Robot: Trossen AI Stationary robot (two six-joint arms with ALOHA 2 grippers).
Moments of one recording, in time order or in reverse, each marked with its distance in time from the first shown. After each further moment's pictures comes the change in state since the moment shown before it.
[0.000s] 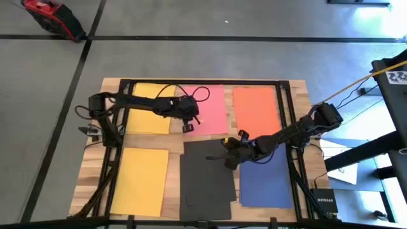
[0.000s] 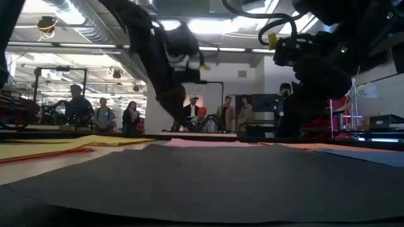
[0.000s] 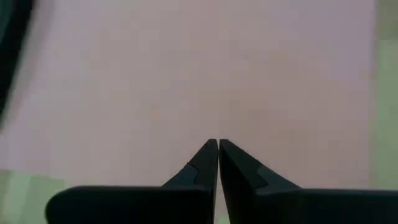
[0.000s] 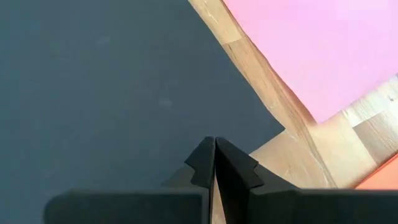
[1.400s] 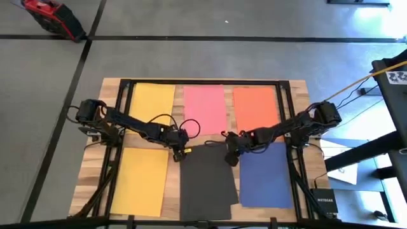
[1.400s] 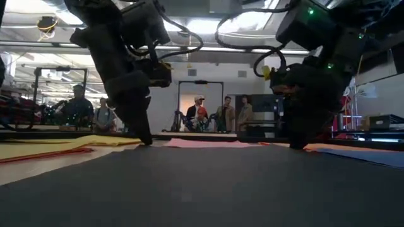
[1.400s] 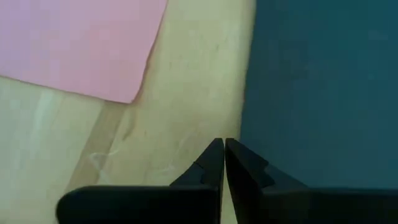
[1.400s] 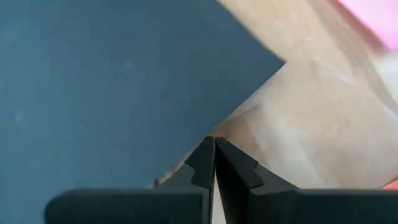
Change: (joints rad) left arm -0.348 -0.075 -0.272 0.120 0.010 -0.518; right arm -0.146 0.000 -0.068 0.063 -0.373 0.084
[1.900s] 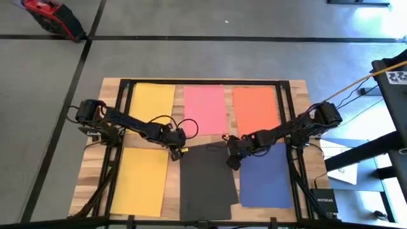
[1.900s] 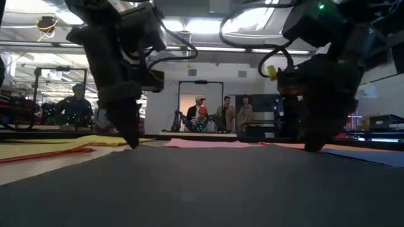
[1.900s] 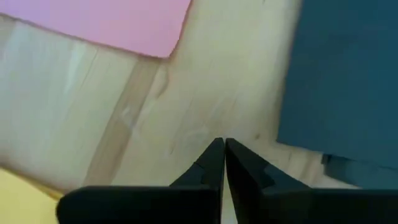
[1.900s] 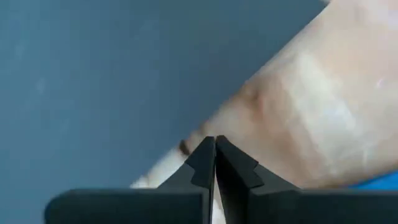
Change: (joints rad) left arm -0.006 -0.002 0.003 -0.137 -0.045 -0.065; right arm 0.061 -0.002 0.003 -0.045 -0.079 0.098
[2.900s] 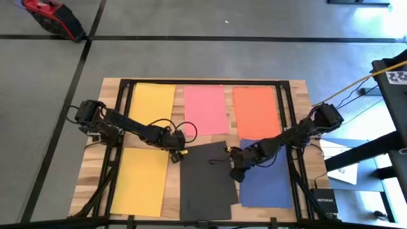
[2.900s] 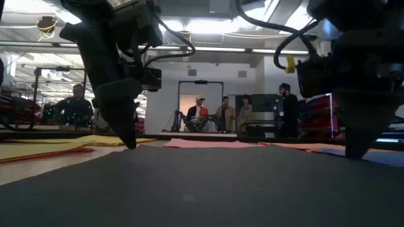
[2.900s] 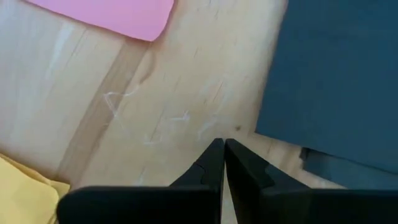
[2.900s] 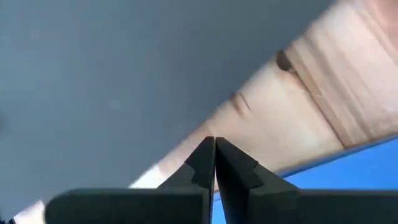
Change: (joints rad) left arm -0.054 0.001 -0.002 0.018 -0.017 -0.105; right arm 0.133 0.002 -0.002 0.043 -0.076 0.181
